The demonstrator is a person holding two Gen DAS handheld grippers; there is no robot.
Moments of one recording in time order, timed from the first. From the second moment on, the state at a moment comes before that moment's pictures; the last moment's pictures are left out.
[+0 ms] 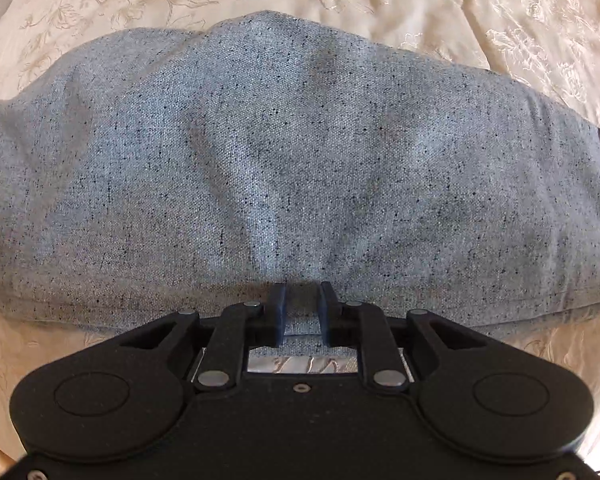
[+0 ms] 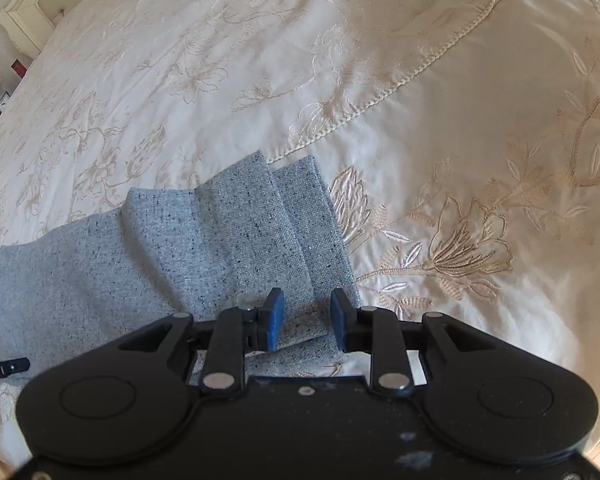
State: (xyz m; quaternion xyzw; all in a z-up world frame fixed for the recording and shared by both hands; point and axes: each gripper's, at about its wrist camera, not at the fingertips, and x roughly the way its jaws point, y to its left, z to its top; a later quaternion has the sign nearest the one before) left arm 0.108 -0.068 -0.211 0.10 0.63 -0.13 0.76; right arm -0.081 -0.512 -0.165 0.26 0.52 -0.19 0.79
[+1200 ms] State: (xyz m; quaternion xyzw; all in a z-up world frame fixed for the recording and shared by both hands) left arm 0.117 -0.084 -0.204 0.11 0.63 -0.11 0.76; right arm -0.039 -0.528 -0.166 0.17 0.51 -0.13 0.83
